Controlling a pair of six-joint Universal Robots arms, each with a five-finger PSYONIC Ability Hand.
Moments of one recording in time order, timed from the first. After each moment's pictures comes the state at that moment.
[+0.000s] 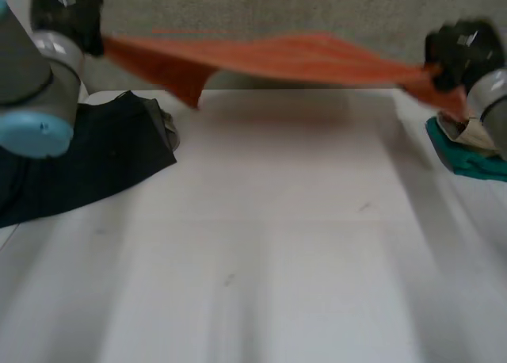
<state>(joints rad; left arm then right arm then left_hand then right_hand) 4.44 -2.17 -0.85 3.21 -1.66 3.57 1.67 -0.97 1.03 -0.13 1.28 2.74 1.15 1.20 1.19 1.20 1.00 1.14 1.18 1.19 1.20 1.03</state>
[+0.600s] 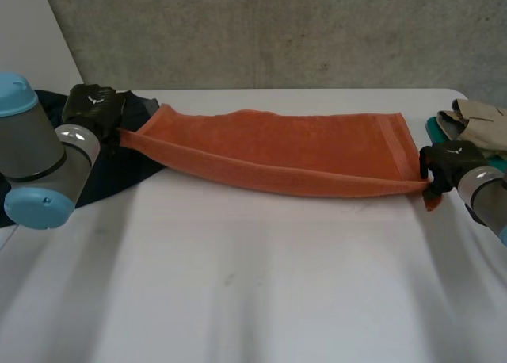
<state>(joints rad) 4.50 -2.14 -1.26 3.33 -1.55 3.62 1.61 -0.92 1.33 -0.05 1.39 2.73 1.15 1.20 1.19 1.20 1.00 0.85 0.85 0.85 0.85 0.68</state>
